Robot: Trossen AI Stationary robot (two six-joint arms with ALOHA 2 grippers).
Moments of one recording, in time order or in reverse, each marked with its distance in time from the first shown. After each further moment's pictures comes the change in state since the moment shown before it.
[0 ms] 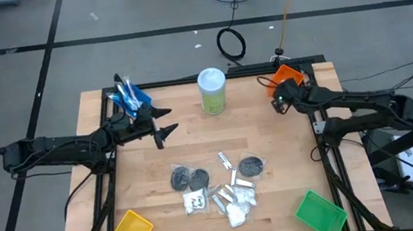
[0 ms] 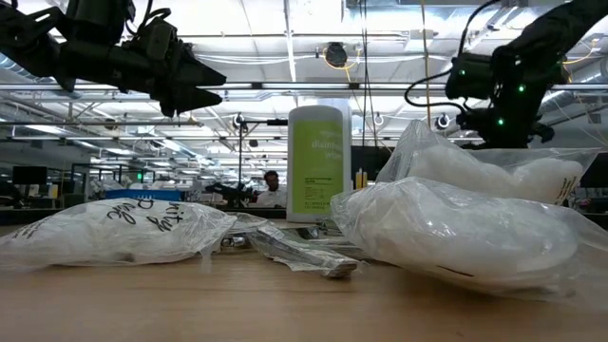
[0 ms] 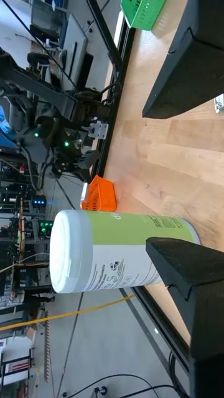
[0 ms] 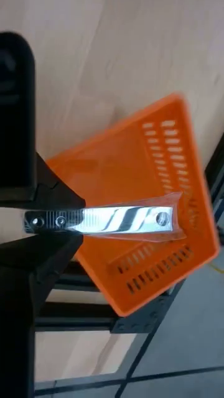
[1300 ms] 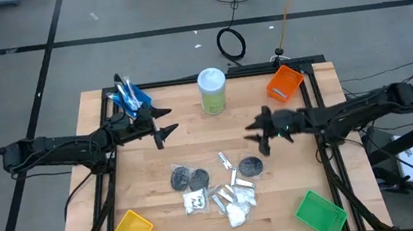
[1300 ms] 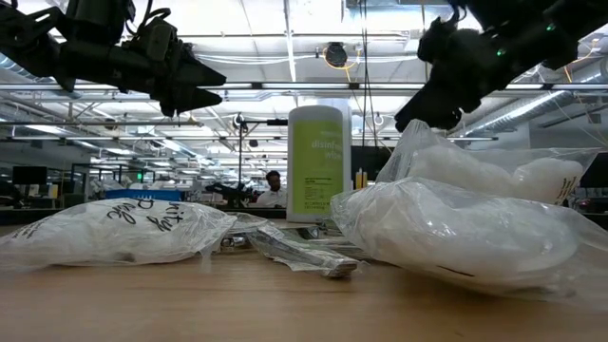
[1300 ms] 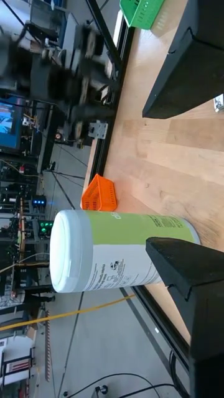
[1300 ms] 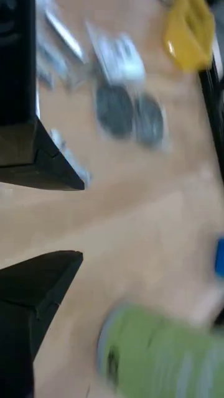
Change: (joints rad) left arm 0.000 0.000 -0.001 0.000 0.000 0.005; right arm 0.607 0.036 -0.014 0.680 -0.510 -0.230
